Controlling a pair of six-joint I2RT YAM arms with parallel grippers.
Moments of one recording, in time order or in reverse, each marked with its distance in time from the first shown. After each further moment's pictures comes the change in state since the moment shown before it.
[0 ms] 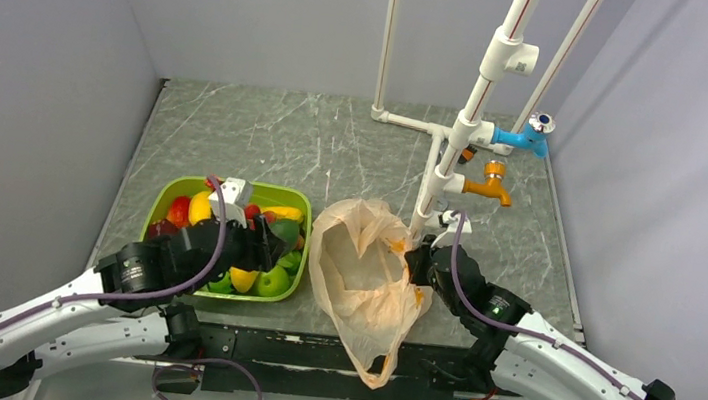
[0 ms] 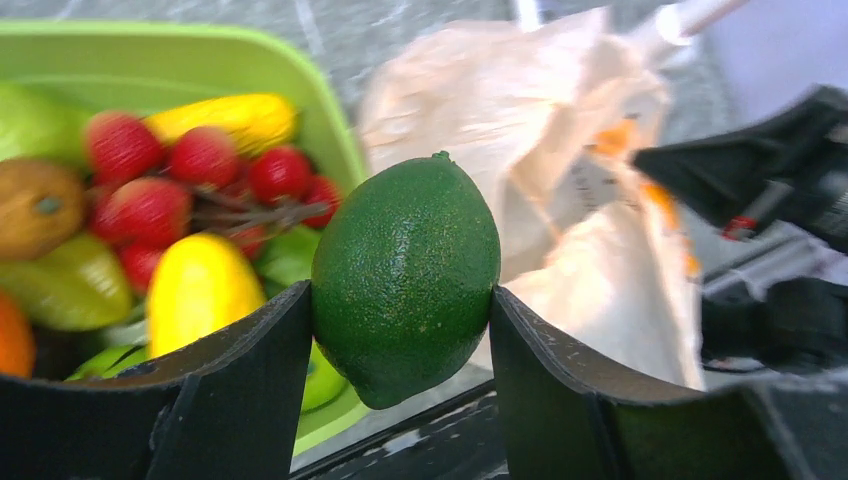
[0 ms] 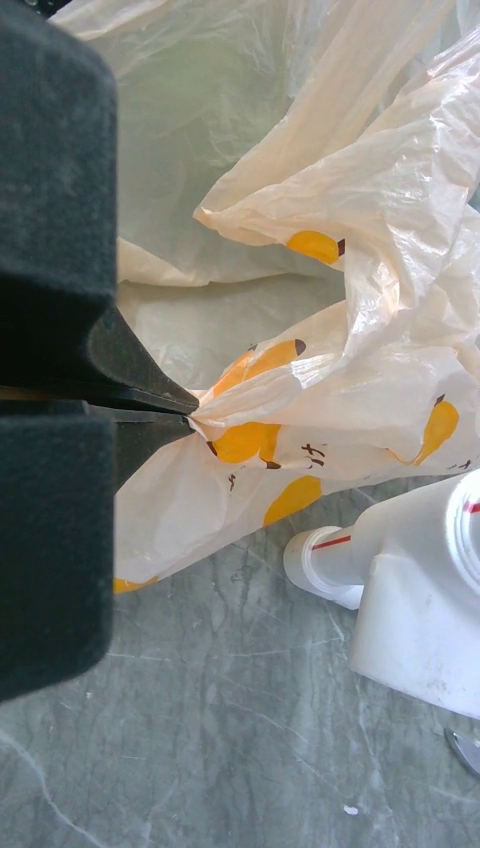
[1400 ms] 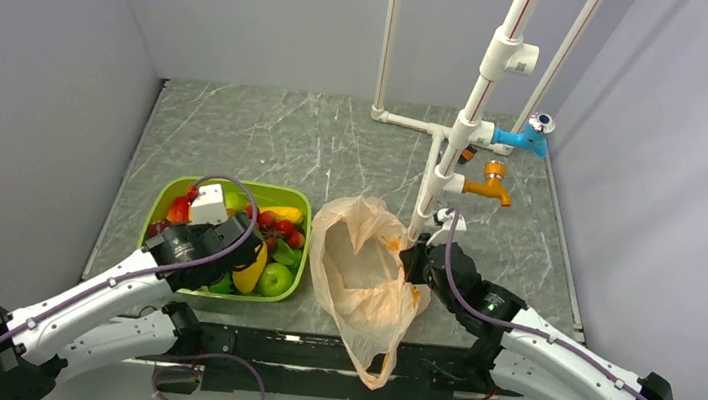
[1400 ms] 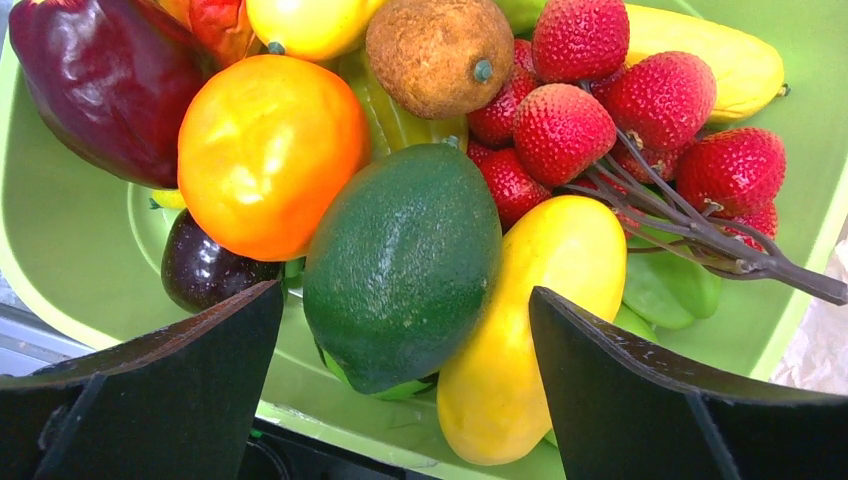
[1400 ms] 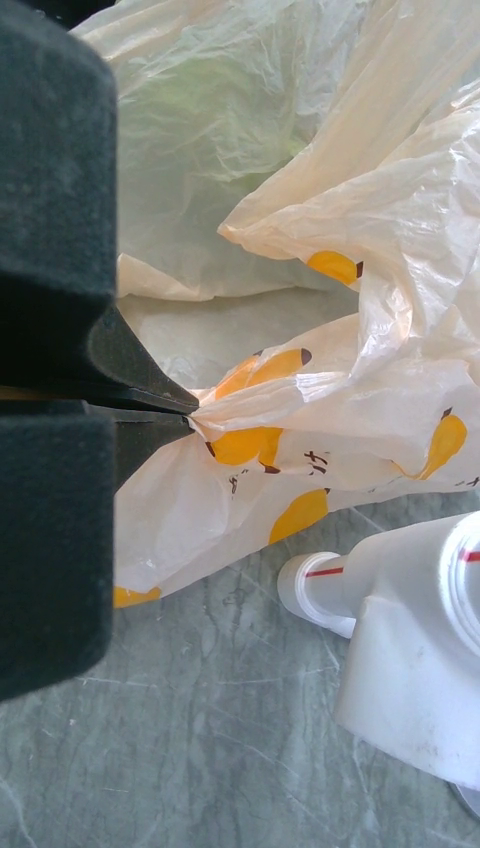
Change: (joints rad) left arm 0.236 0.219 -0.062 -0.440 -0.259 -0.365; right arm 0.000 0.039 -0.002 0.050 -0.033 -0.001
